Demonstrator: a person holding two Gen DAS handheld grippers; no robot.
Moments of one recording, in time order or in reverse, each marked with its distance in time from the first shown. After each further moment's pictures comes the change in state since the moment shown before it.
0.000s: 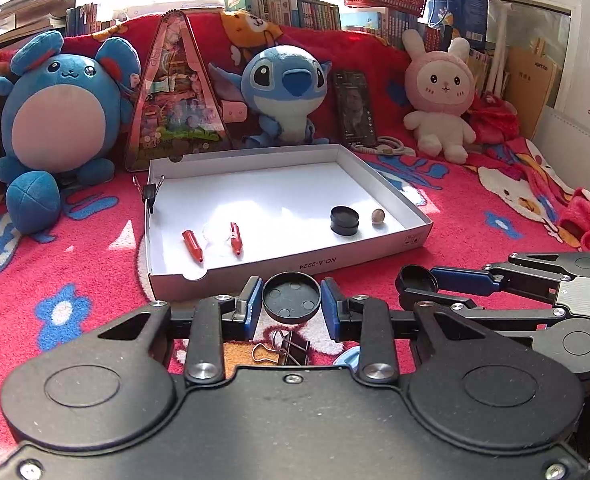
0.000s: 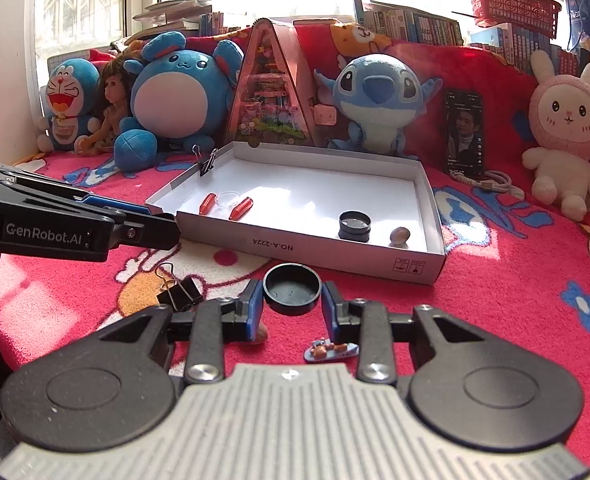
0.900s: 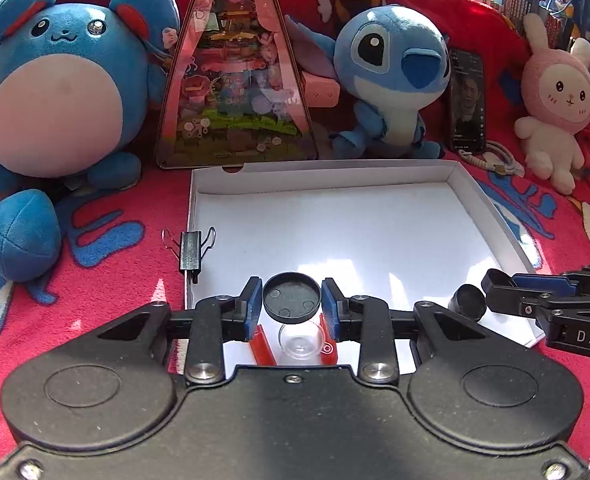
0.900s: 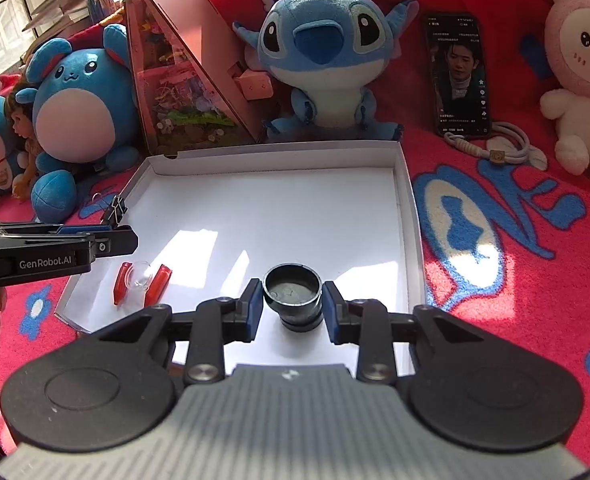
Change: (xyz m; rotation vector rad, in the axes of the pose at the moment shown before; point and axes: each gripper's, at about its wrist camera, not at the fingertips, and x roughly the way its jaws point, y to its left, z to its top) left arm 0.147 0.070 0.099 -0.123 0.215 0.149; right arm 0.124 -0.078 0.101 0.192 0.287 0.015
